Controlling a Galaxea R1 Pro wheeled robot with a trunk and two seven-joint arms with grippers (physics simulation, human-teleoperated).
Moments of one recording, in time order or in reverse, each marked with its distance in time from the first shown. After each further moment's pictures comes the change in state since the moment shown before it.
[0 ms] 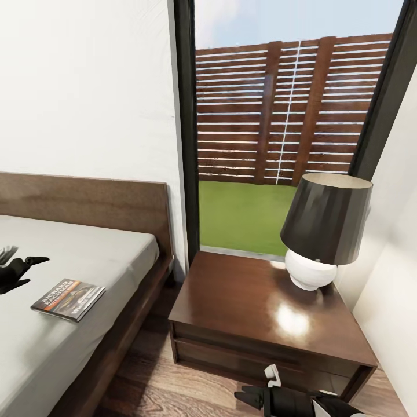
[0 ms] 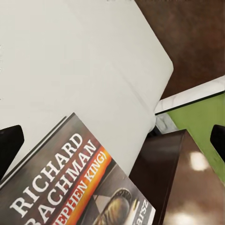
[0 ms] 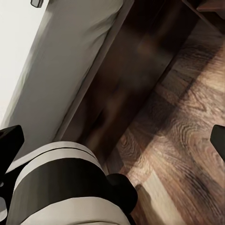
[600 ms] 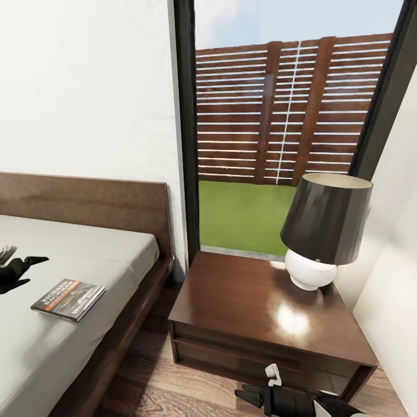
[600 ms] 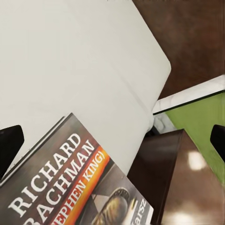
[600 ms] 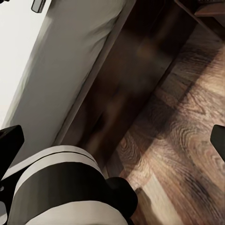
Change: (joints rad) left arm 0.000 0.003 -0.001 0.001 -0.001 0.001 -0.013; right arm 0.000 -0.002 -0.001 0.001 -0.016 -0.002 0.000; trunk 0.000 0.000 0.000
